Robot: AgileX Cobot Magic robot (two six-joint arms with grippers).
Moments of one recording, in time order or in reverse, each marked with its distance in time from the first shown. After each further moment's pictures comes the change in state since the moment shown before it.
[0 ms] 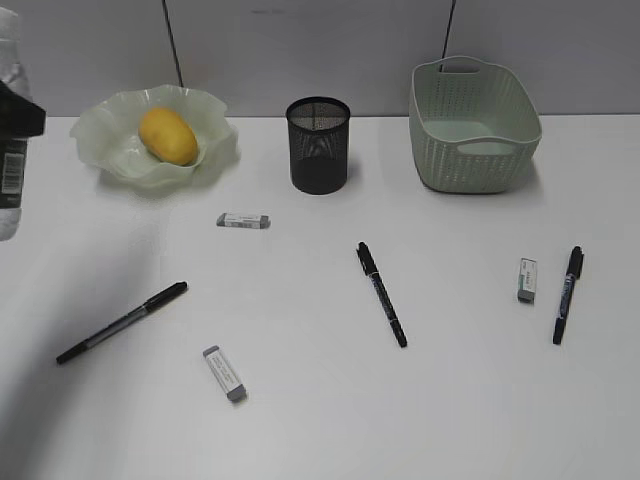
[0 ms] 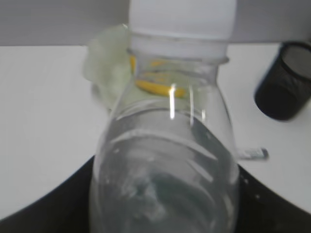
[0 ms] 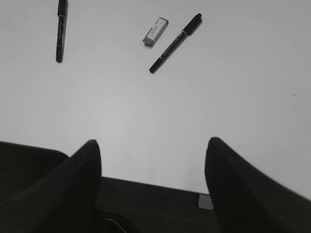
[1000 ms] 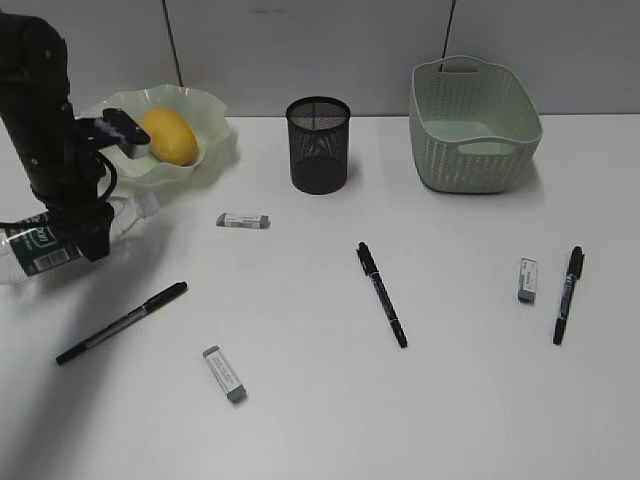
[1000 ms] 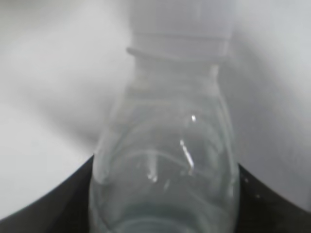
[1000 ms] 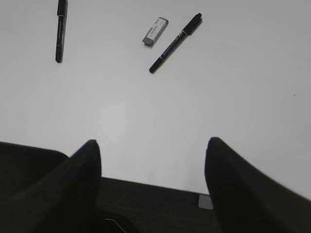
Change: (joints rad) left arm -0.100 0.900 -0.770 0.619 0.778 0.160; right arm 0.000 0.000 -0.001 0.000 0.001 0.000
